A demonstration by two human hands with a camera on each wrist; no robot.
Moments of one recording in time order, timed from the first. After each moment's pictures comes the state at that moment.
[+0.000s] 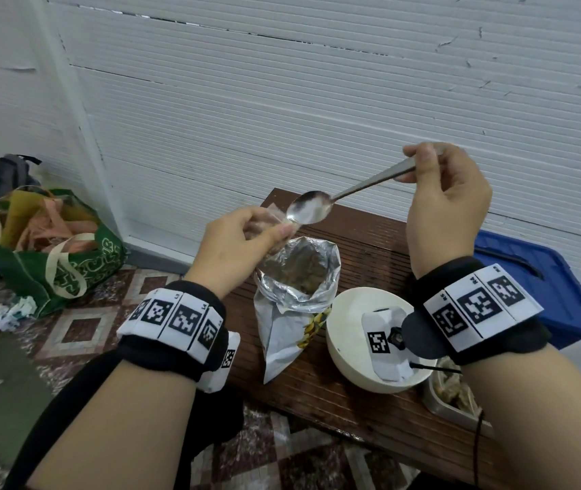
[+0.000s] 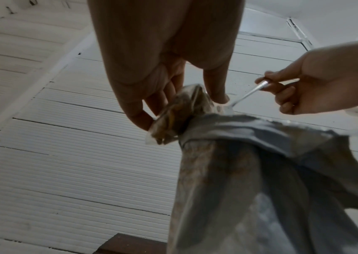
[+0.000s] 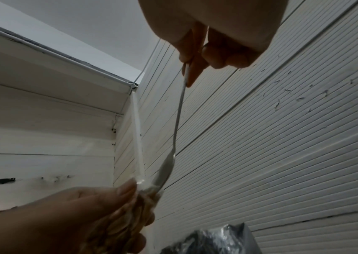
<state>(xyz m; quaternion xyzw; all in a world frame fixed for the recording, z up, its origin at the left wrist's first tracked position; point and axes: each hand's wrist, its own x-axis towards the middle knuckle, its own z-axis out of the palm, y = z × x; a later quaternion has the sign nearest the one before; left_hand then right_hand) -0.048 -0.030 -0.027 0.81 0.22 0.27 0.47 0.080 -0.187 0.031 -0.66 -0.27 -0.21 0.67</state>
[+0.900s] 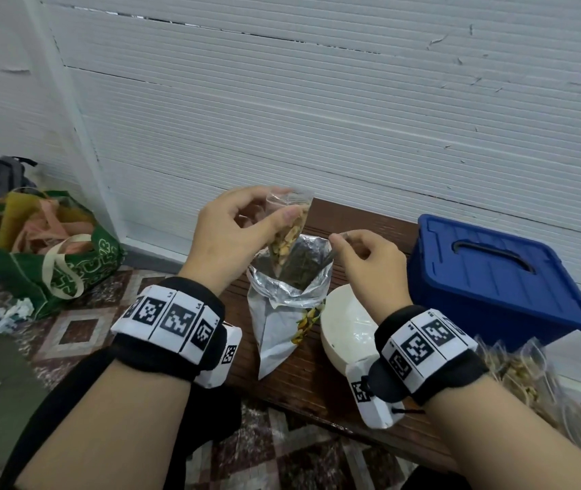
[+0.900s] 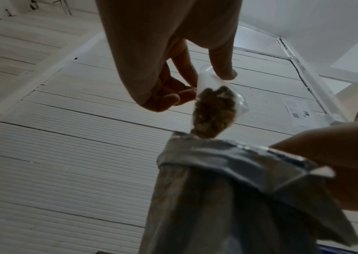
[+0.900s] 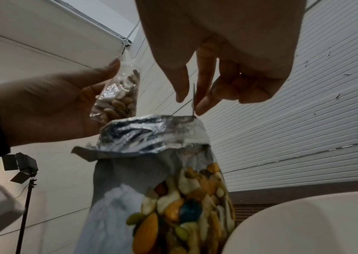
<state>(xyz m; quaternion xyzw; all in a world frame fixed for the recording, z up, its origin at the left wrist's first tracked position) -0.053 -0.050 -0.007 0.77 0.15 0.37 0.50 0.067 -0.192 -0.041 -0.82 -0.27 0.00 0.51</state>
